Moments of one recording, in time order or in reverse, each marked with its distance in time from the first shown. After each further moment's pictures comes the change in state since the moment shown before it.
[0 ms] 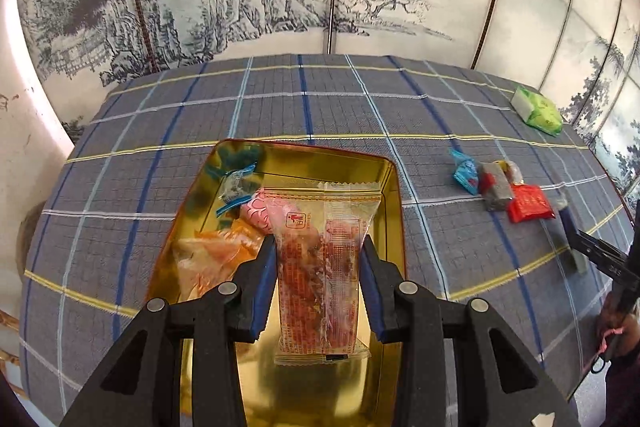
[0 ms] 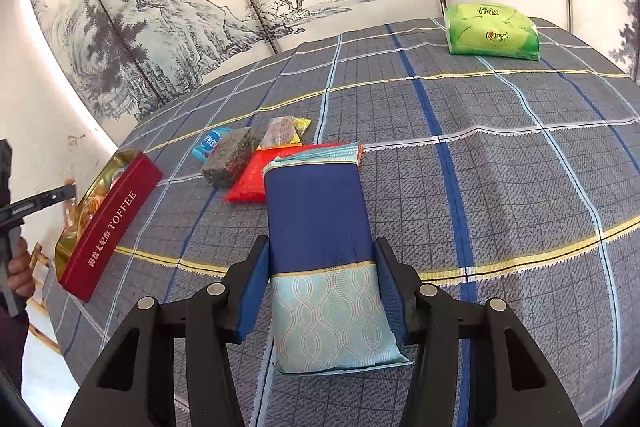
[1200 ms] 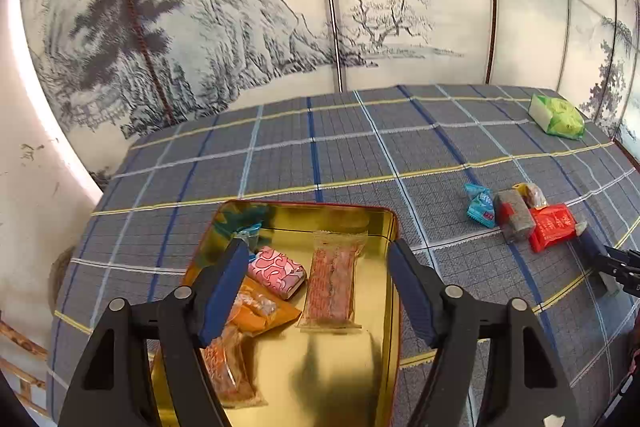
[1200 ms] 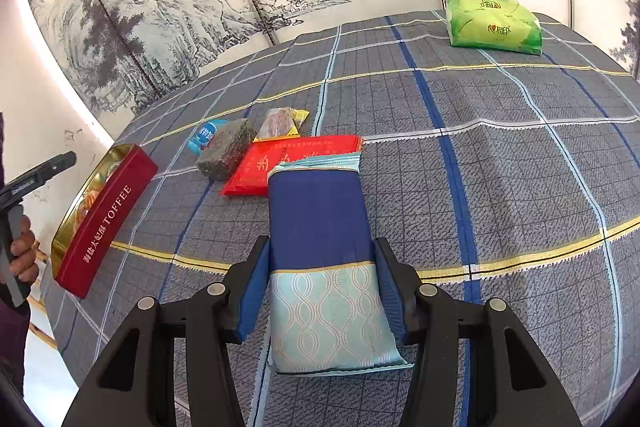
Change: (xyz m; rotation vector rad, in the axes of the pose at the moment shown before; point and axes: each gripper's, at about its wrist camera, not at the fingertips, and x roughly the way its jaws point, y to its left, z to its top) left arm -0.010 -0.038 0.015 0.093 -0.179 0.165; right arm 0.007 0.002 0.001 -0.007 0.029 -0.010
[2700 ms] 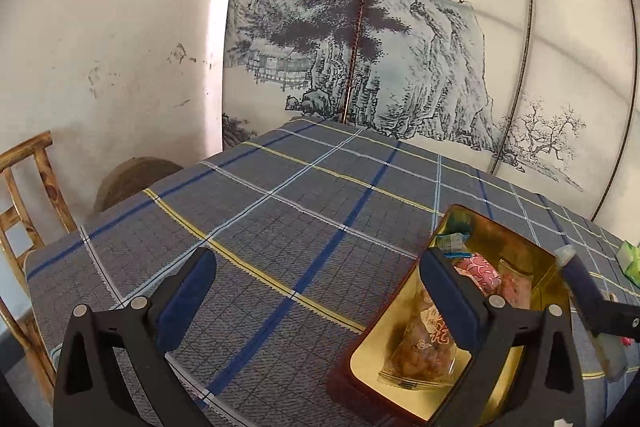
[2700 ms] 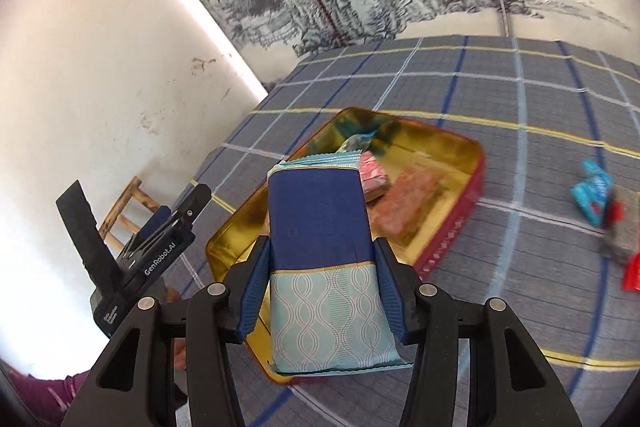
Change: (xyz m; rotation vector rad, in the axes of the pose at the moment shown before) left arm -0.028 0.157 -0.130 -0.566 -0.242 0.288; right arm 0.061 0.309 0.025 -0.249 0.170 0.412
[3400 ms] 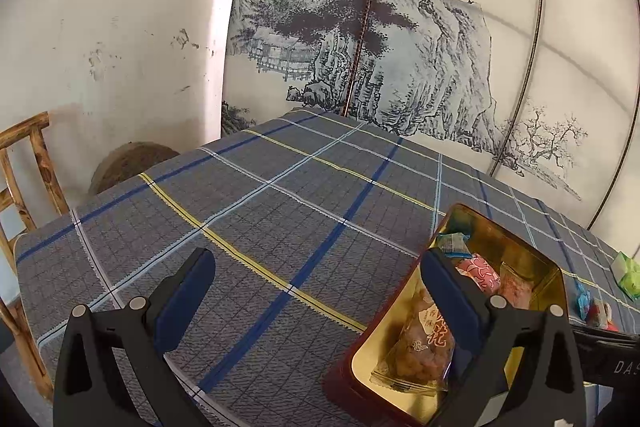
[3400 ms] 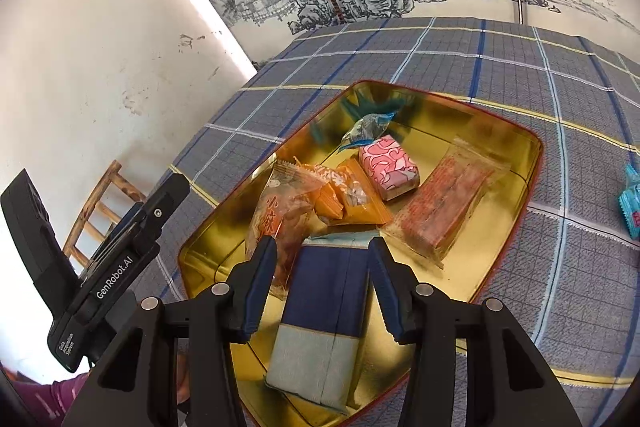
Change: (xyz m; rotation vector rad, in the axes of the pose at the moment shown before) left arm 0.004 0.000 -0.001 -0.032 0.014 -0.004; right arm 0.056 0.016 0.002 -0.026 0.042 -0.056
